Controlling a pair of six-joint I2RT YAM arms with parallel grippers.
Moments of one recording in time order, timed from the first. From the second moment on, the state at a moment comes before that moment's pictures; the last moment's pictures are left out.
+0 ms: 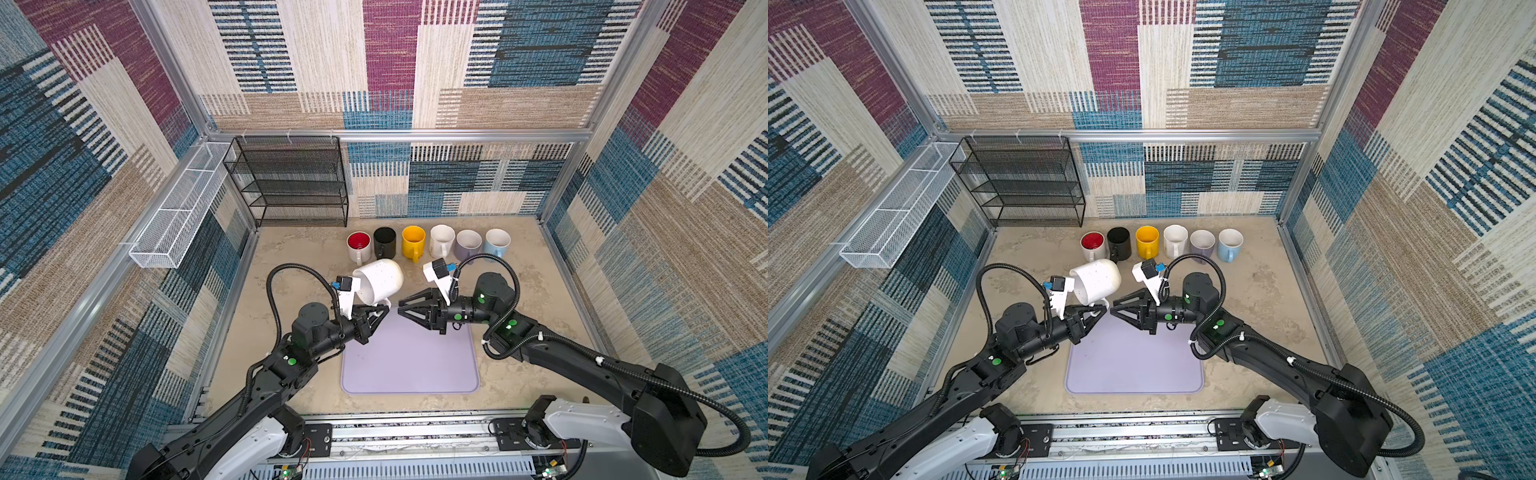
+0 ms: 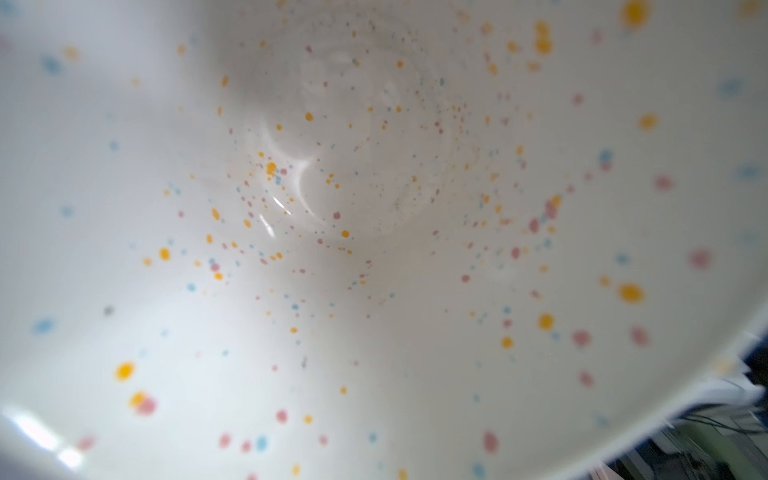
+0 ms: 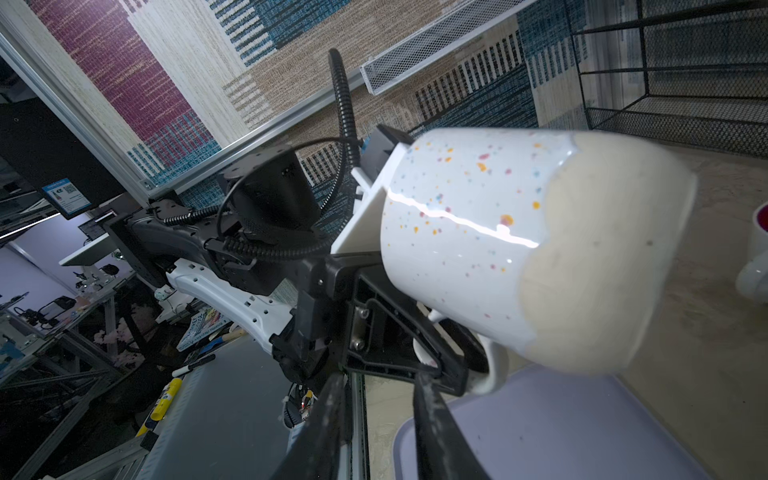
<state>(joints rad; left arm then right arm) -0.61 0.84 0.50 0.15 0.36 -0.60 0.69 1.19 0.73 0.43 -0.76 0.45</state>
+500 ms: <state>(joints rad) -0.58 0.85 0.57 -0.06 0.24 -0.56 0.57 1.11 0.68 0.37 -0.62 0.50</state>
